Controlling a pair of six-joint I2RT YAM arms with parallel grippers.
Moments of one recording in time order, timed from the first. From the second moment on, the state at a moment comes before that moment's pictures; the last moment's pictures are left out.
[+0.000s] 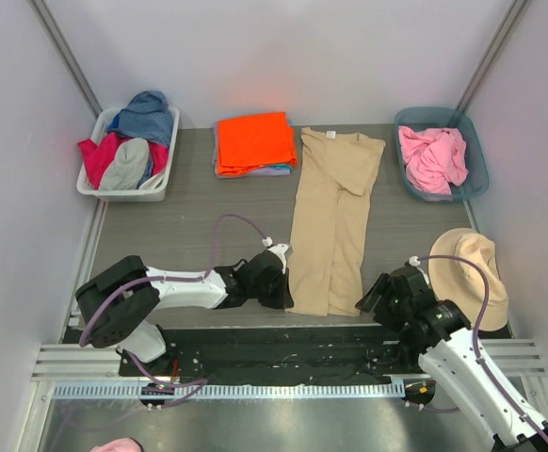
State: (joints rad) left arm -1.03 1.54 0.65 0.06 0.07 -0.77; right arm 0.40 0.42 0.31 -0.88 -0.03 0.97
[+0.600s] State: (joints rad) left arm -1.03 1.54 0.64 0.07 0.08 -0.78; right arm 0.40 0.52 0.24 -0.69 -0.10 0.97
